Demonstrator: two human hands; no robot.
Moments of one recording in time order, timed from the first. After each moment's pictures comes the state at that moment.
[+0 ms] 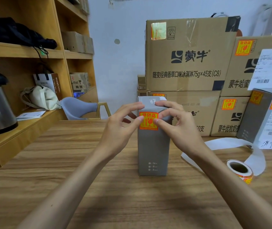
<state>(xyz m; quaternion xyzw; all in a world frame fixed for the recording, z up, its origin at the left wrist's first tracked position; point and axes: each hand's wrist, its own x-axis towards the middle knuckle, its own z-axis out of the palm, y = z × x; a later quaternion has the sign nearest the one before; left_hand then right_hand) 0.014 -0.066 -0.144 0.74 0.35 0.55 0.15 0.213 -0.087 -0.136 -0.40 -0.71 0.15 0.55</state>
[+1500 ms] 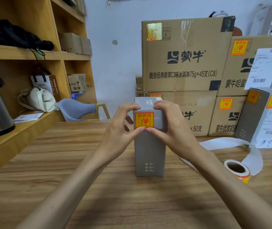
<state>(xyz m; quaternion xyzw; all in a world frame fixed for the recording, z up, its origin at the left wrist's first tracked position) 0.015 -0.053 -0.157 0.79 0.33 0.51 0.08 0.222 -0.071 -0.148 -0.38 -0.79 -0.08 0.48</state>
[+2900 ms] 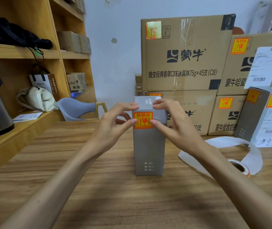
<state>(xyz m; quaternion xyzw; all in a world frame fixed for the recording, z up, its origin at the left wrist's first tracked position) -0.001 -0.052 -0.136 0.79 0.32 0.49 0.17 0.230 -0.072 -0.139 -0.36 -0.79 0.02 0.49</state>
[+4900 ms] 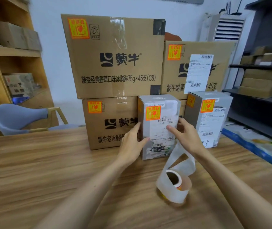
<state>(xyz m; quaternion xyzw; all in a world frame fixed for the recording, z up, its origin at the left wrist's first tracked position) 0.260 0.028 -0.211 0.77 0.45 0.38 0.26 0.470 -0.025 -0.190 -0.60 -0.58 0.15 0.54</state>
